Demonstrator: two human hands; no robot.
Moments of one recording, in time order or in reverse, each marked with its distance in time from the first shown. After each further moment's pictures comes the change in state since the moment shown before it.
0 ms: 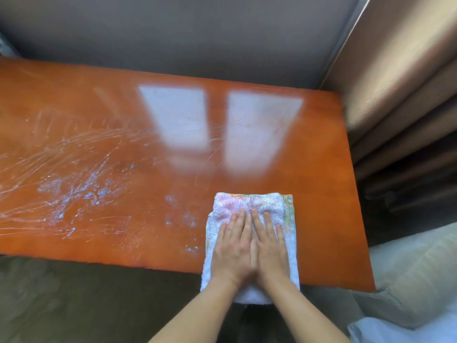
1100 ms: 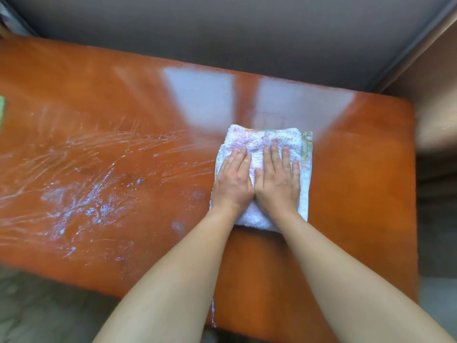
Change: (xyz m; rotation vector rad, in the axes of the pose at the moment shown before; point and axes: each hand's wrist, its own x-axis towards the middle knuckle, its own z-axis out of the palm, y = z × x) left_hand 0.211 -0.077 -0.043 -0.135 0.287 -0.095; right_hand 0.235 -0.012 -0.041 0.153 0.181 0.058
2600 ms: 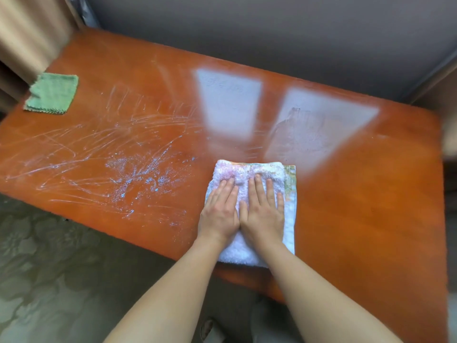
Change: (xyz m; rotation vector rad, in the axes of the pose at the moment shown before) left_hand -0.141 -0.091 -0.066 0.126 0.022 -0.047; right_hand -0.128 -0.104 0.038 -0.009 -0.092 -0.107
